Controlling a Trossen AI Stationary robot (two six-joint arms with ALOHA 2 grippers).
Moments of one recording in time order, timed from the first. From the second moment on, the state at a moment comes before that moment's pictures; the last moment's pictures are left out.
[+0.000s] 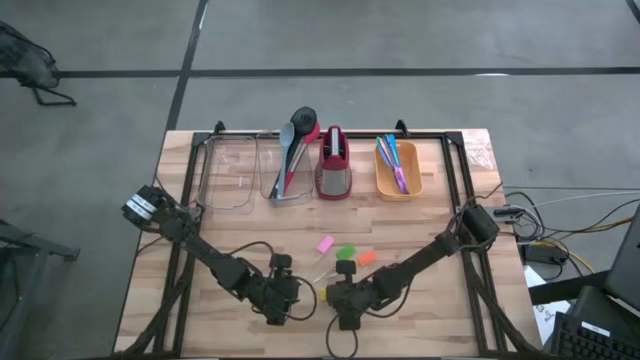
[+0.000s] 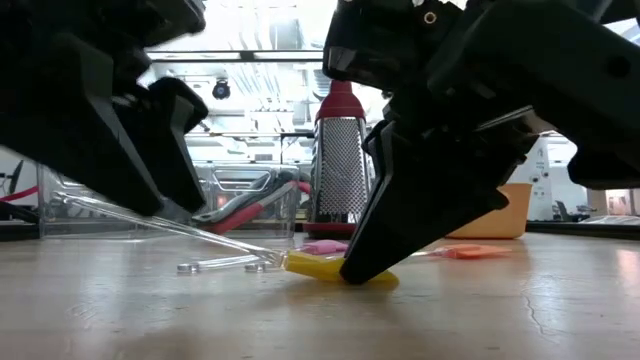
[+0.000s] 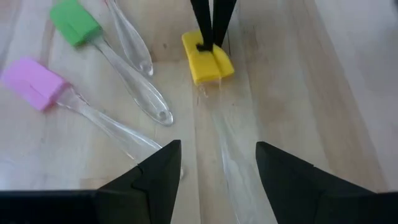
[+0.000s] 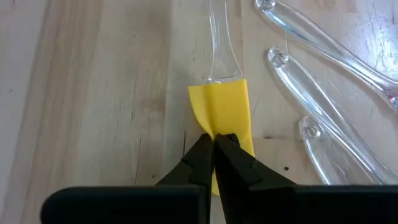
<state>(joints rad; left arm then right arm) -0.62 1.71 0.94 -0.12 -0.38 -0.42 0.51 2.17 1.30 -0.23 0.31 0.42</state>
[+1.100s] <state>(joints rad) -0.65 1.59 0.93 -0.22 -0.51 -0.42 0.53 1.97 1.30 -0.33 0.44 0.38</state>
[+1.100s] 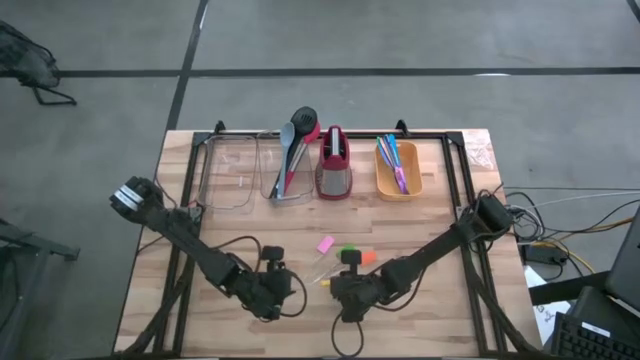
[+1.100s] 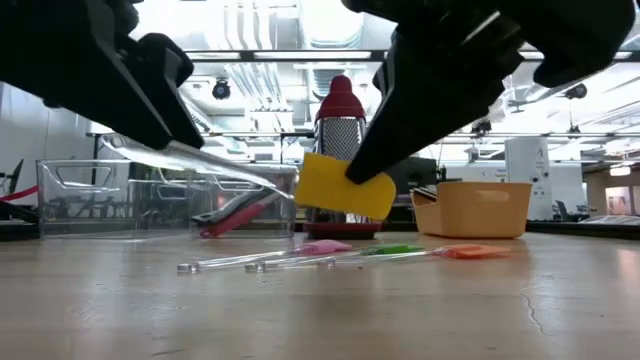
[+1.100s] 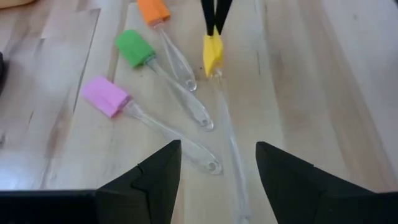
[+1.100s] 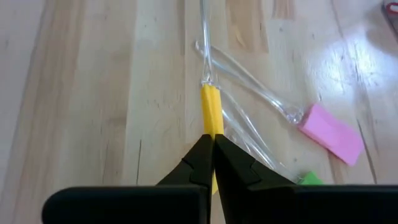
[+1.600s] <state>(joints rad) -0.64 1.65 0.93 -0.24 -0.51 -0.47 0.53 1.97 1.30 -0.32 0.45 0.38</state>
